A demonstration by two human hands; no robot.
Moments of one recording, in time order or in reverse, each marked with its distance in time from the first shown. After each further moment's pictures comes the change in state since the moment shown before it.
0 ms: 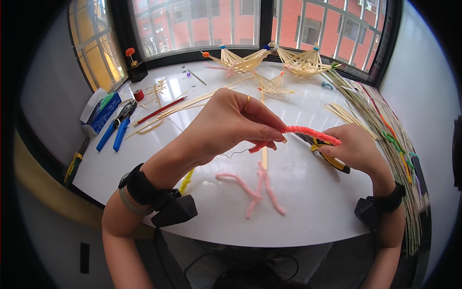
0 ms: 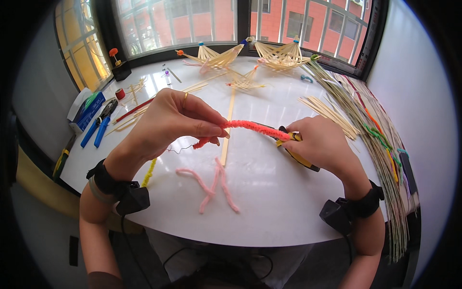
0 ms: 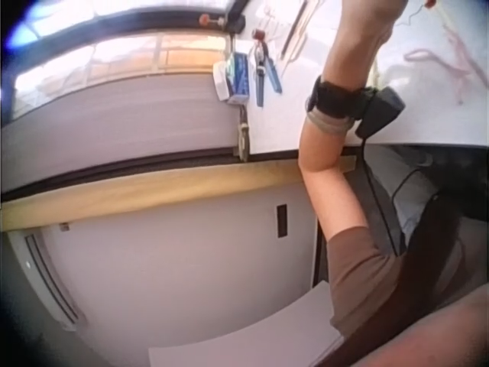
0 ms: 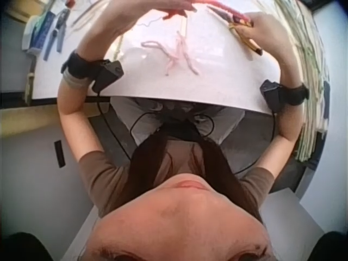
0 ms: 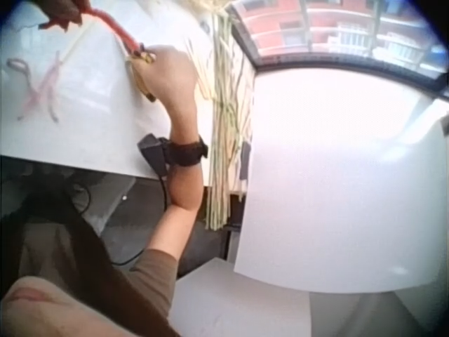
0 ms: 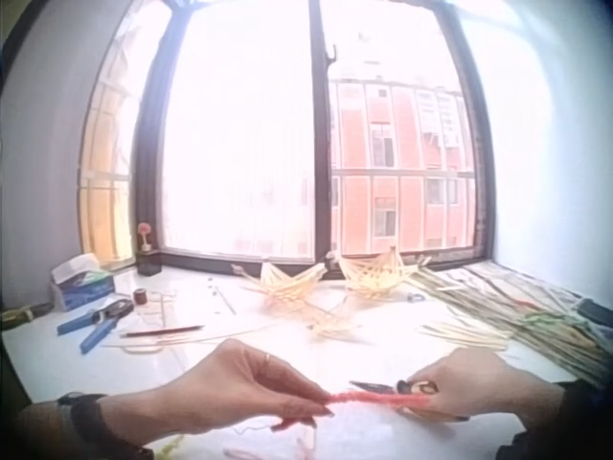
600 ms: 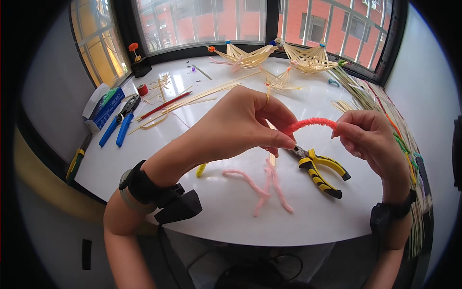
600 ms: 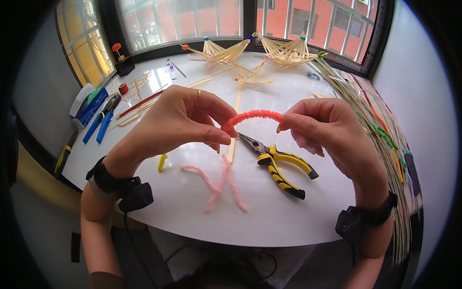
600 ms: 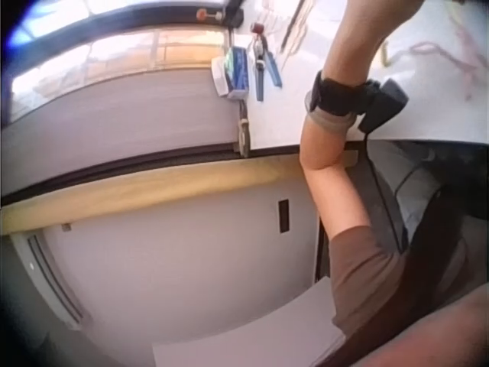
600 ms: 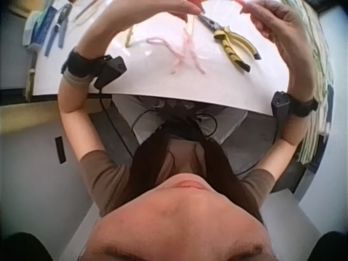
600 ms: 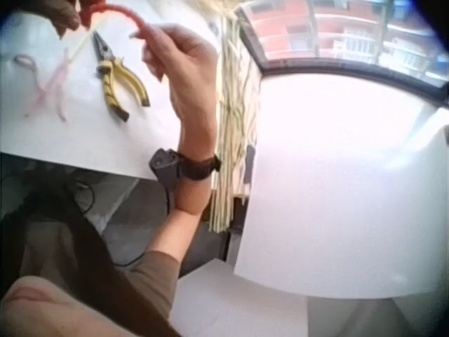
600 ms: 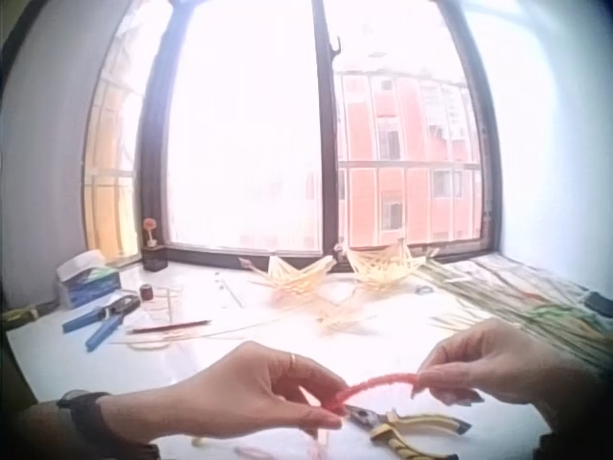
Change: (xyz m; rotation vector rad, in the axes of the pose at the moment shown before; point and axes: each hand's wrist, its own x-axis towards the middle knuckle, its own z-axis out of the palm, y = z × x) left_hand -0.005 0.004 0.004 0.038 -0.077 0.051; right_hand -0.016 -0.019 -0.016 1.079 -0.030 -0.160
